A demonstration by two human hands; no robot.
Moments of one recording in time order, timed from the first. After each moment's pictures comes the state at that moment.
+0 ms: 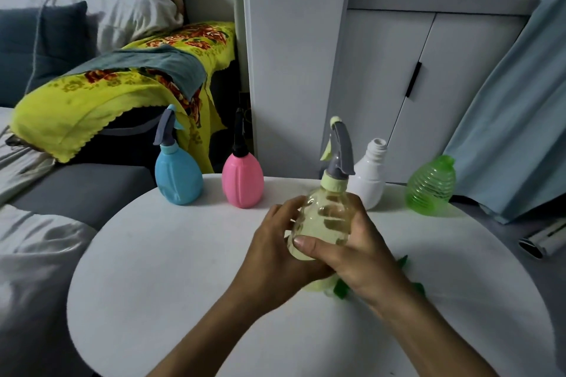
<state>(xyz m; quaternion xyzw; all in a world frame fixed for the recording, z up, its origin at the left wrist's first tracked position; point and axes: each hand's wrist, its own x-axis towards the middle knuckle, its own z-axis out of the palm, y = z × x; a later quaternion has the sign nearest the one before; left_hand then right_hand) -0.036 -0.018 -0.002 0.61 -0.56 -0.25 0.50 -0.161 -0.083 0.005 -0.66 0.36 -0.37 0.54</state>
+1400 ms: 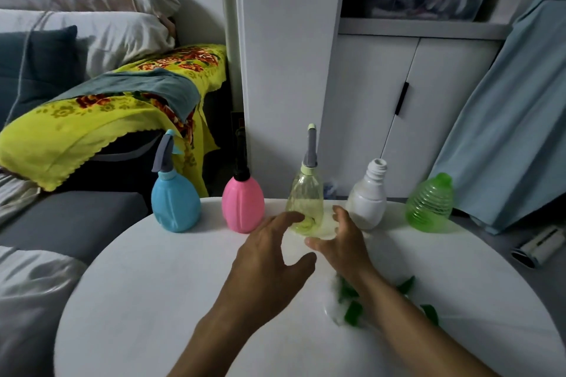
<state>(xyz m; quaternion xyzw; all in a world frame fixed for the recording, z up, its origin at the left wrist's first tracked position) -0.005 -0.023 0.017 0.69 -0.59 -0.14 0.40 -0.118 -0.169 -0.064 -0.69 0.50 -0.33 0.40</state>
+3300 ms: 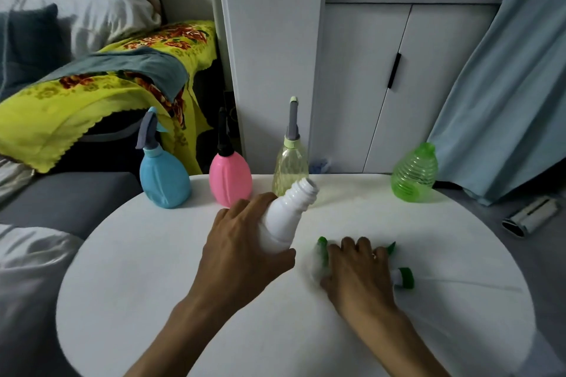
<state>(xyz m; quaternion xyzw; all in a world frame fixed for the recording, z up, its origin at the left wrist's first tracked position) -0.014 -0.005 0.006 0.70 -0.61 -0.01 0.37 -0.180 -0.079 -0.056 -0.85 0.53 0.03 -0.04</state>
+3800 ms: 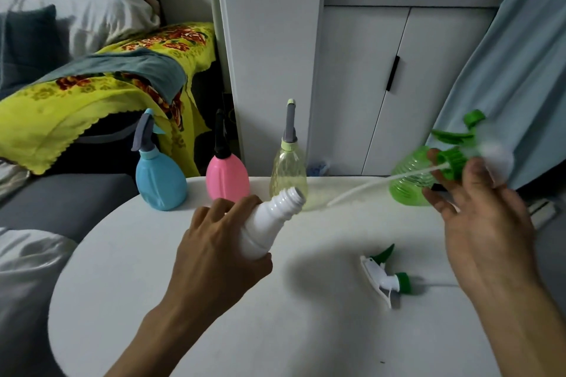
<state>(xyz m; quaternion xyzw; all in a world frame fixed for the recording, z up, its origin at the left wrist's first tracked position) -0.001 0.005 0.010 0.72 -0.61 0.07 0.32 -0.257 -0.121 0.048 -0.44 0.33 -0.66 0.52</state>
